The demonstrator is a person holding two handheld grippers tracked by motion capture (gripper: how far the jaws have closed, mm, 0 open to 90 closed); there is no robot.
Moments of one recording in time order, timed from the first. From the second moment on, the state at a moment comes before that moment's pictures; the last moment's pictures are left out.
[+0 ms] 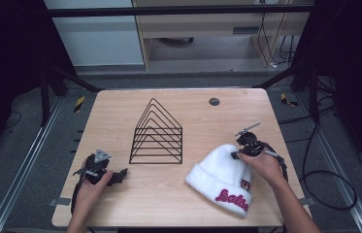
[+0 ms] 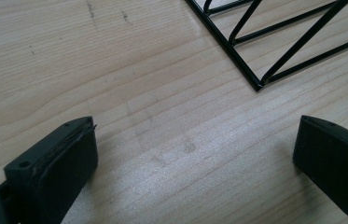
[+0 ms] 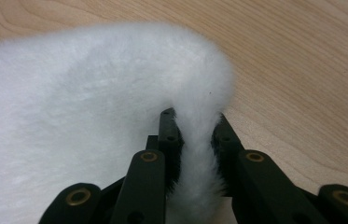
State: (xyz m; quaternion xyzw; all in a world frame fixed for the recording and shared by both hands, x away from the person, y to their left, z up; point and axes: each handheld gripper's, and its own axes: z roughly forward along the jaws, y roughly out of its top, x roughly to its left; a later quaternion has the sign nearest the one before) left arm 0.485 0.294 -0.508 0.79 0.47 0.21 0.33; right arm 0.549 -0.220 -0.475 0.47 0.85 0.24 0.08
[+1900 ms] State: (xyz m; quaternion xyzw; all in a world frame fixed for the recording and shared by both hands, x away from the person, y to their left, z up) left arm 0.454 0.241 -0.314 0.83 0.29 0.24 0.43; right arm 0.461 -0.156 -0.213 0.21 0.80 0.48 0.29
